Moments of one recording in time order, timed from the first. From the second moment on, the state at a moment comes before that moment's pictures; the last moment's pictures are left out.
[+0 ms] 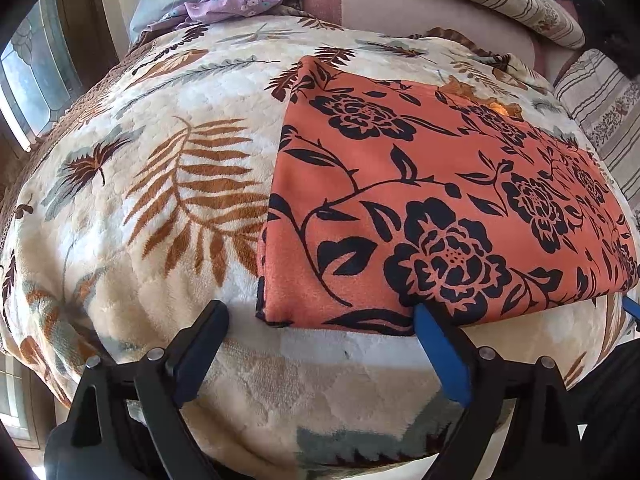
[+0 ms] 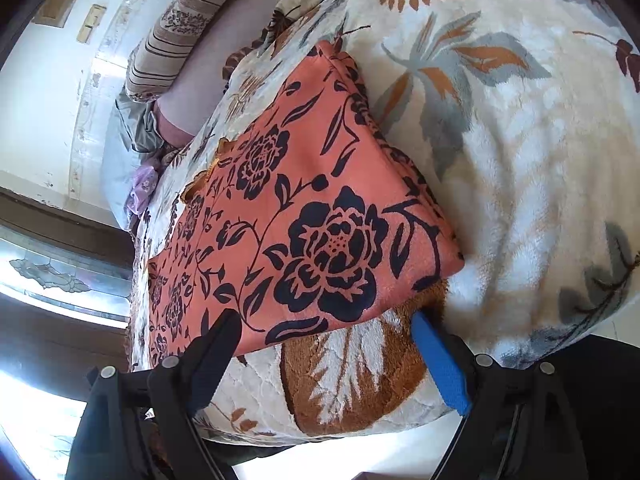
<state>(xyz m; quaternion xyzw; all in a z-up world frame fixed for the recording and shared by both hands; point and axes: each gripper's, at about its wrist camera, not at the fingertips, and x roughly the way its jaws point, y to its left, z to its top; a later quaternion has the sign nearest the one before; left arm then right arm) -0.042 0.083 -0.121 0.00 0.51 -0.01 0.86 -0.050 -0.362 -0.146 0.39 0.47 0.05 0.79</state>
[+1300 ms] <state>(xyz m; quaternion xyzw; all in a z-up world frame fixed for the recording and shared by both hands) 0.018 -0.020 -0.116 0.02 0.43 -0.15 0.89 0.080 -0.350 -0.098 0.38 0.45 0.14 0.79</state>
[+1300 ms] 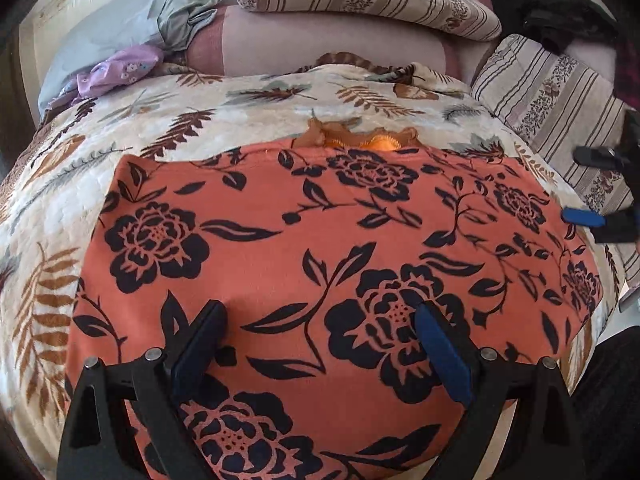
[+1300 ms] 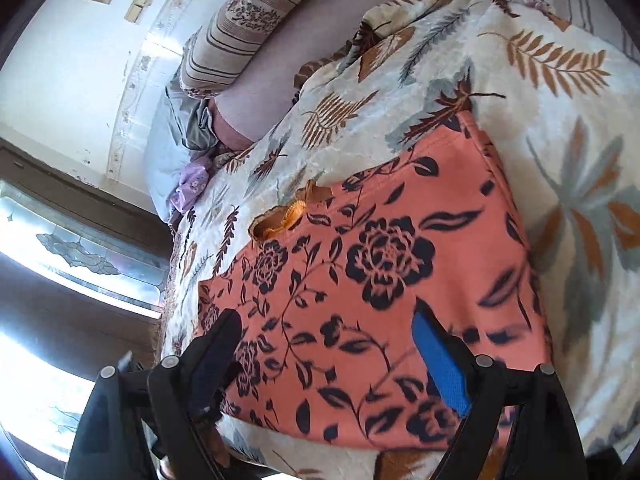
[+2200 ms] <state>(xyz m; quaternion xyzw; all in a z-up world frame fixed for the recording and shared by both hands) 0.005 -0.024 -0.117 0.06 0.40 -0.14 0.90 -0.046 -0.349 -0.144 0.50 0.46 0.09 0.73</state>
